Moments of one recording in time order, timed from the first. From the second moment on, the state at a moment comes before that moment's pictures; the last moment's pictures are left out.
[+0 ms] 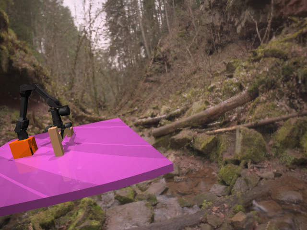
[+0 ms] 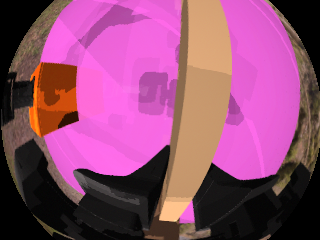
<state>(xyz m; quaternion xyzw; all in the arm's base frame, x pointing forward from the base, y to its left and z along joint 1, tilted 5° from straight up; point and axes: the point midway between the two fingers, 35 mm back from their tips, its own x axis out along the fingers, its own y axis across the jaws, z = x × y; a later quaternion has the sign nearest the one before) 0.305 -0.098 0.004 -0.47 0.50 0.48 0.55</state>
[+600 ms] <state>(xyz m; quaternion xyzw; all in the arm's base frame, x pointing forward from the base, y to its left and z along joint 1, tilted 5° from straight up) 0.302 -0.098 0.002 -0.46 0.50 0.48 0.55</state>
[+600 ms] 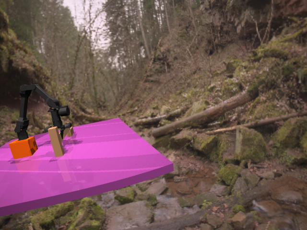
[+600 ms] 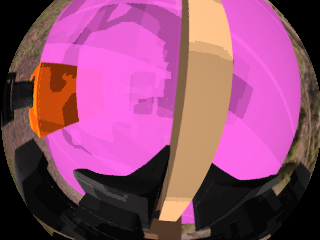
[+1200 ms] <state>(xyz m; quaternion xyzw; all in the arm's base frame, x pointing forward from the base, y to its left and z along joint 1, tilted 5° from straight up) 0.302 -0.098 0.004 -0.46 0.50 0.48 0.55</state>
